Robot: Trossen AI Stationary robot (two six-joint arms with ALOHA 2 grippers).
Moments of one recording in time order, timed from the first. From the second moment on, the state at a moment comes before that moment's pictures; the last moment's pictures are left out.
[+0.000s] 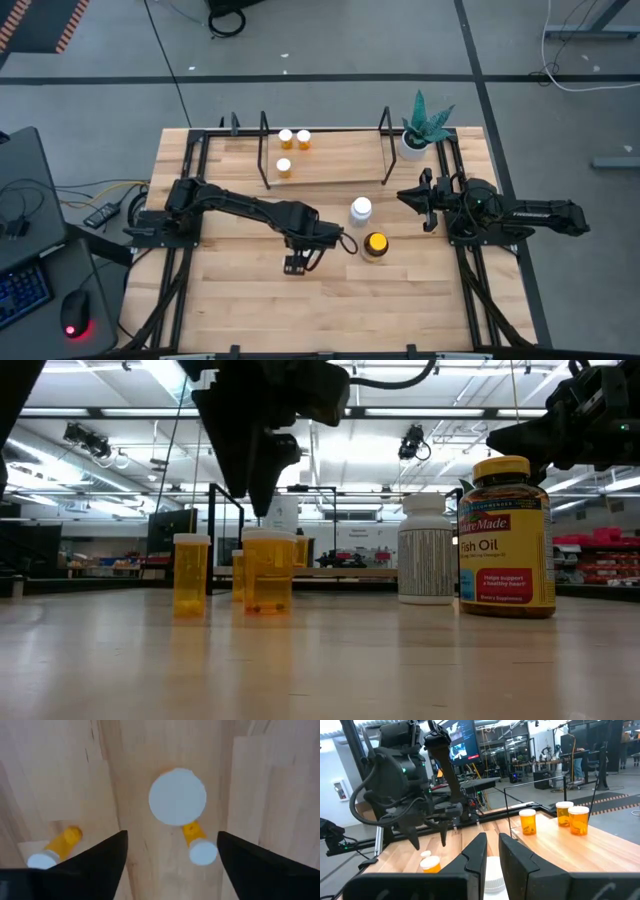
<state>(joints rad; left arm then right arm) -0.19 2.02 1.74 -1.22 0.03 -0.10 -0.14 0.11 0.01 0.22 -0.02 0.18</state>
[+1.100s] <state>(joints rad) -0.21 2.04 1.50 -0.81 0.03 -0.08 -0.14 0.11 0.01 0.22 -0.02 0.18</state>
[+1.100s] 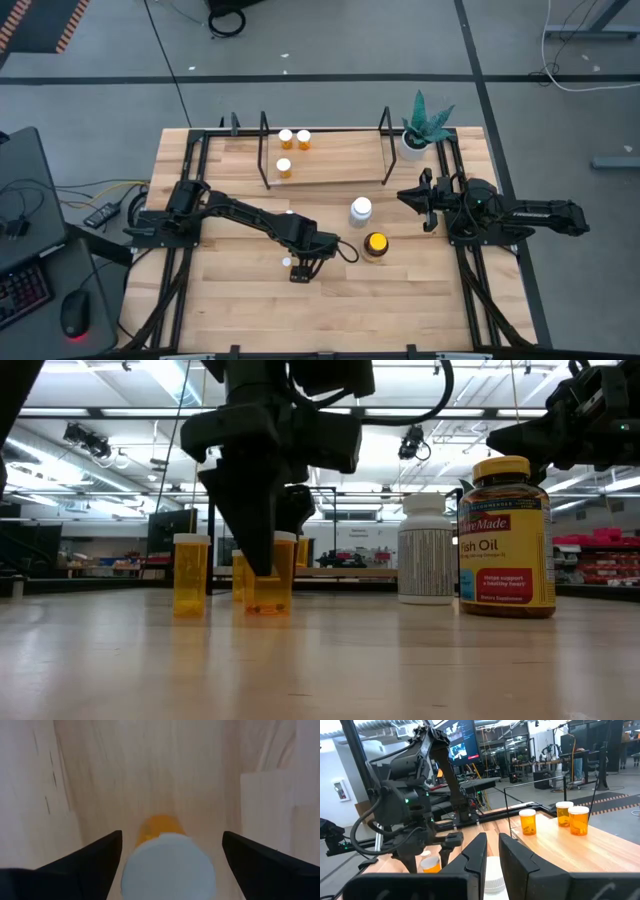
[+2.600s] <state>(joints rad) 0.10 1.95 1.51 -0.84 0.00 0.19 -0.14 0.11 0.01 0.23 -0.02 0.18</state>
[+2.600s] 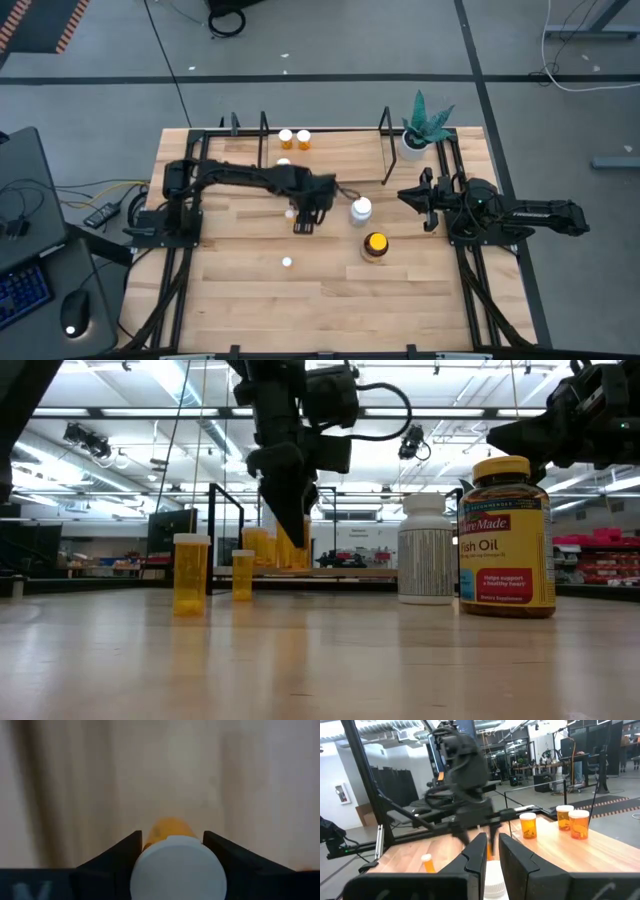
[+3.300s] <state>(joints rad) 0.31 1.92 1.62 -0.87 0.00 0.35 -0.14 0.12 0.01 0.25 -0.02 0.18</state>
